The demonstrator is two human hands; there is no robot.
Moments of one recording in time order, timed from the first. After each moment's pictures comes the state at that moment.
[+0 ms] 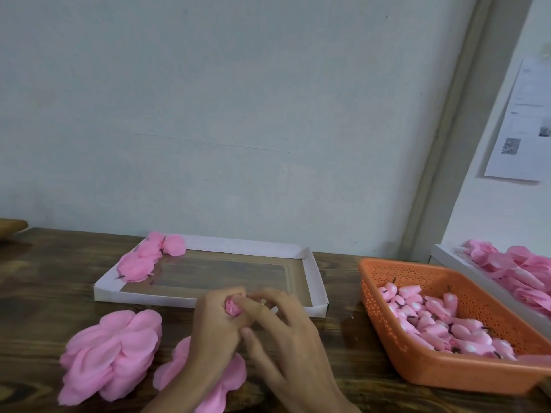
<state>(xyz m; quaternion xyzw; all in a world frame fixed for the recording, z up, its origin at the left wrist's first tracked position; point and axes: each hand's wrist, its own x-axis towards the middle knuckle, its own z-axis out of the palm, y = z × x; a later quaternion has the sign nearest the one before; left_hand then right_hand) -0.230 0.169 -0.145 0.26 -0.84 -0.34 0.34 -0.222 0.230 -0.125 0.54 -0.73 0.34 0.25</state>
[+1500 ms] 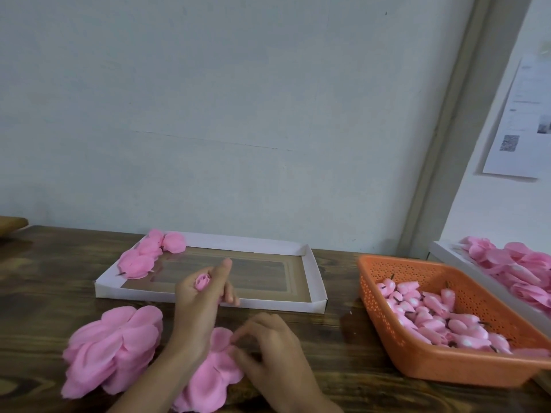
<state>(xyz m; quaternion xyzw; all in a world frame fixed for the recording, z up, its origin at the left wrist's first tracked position) -0.188 0.060 -0.122 0.08 -0.57 -0.71 0.41 -0.227 0.211 -0.156 0.48 -0.81 0.33 0.08</state>
